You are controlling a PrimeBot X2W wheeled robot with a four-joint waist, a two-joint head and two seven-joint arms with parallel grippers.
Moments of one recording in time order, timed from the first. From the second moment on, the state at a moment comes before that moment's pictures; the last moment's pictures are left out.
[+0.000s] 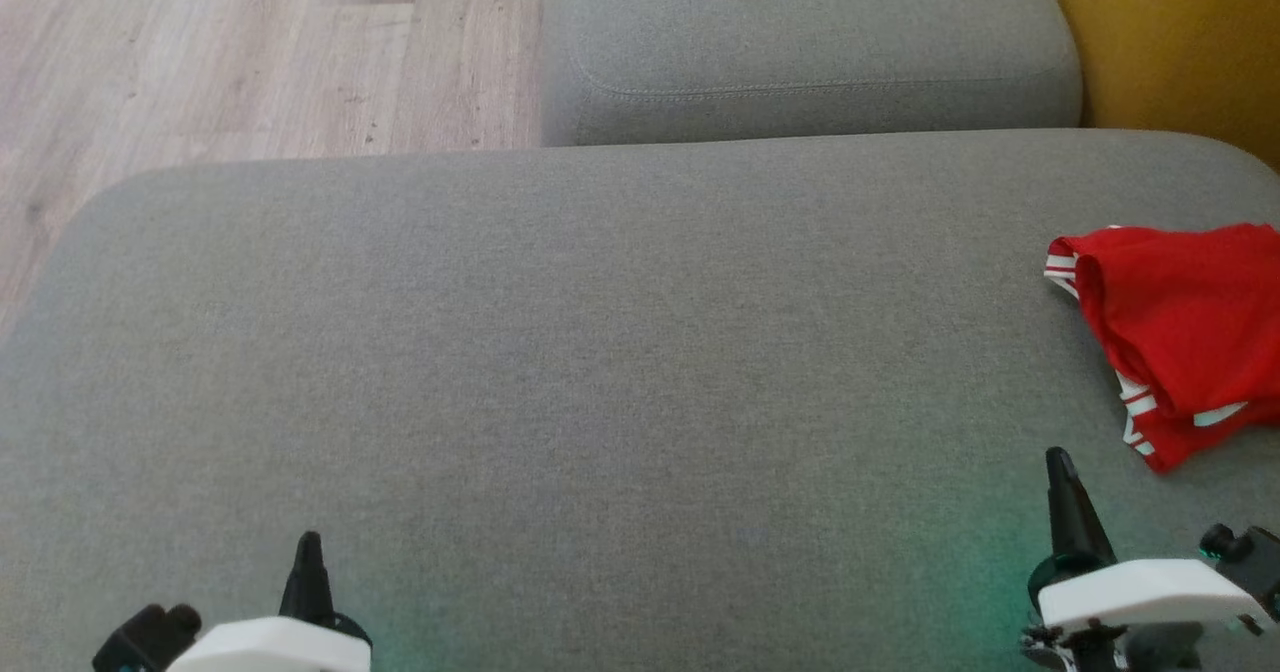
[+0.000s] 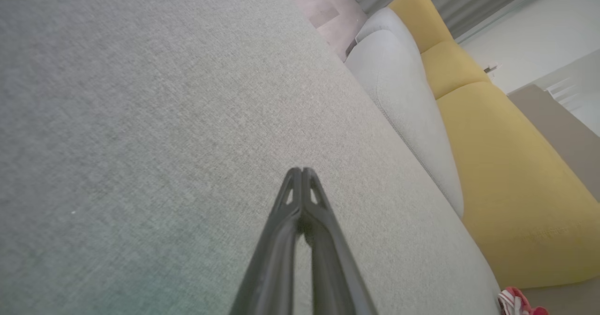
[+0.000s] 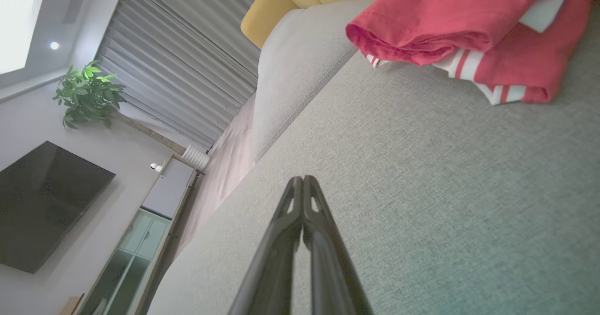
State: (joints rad) left arm 0.07 0.20 -0.25 0.24 -1.15 0.10 -0.06; right arm 0.08 -0.05 -0.01 0.24 0.89 0.12 0.00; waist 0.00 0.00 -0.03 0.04
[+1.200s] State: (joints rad) left arm 0.01 0.12 -0.07 0.26 -1.41 -0.03 0.03; right arm 0.01 -0.05 -0.06 0.26 1.30 0.12 0.04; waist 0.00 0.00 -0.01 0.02
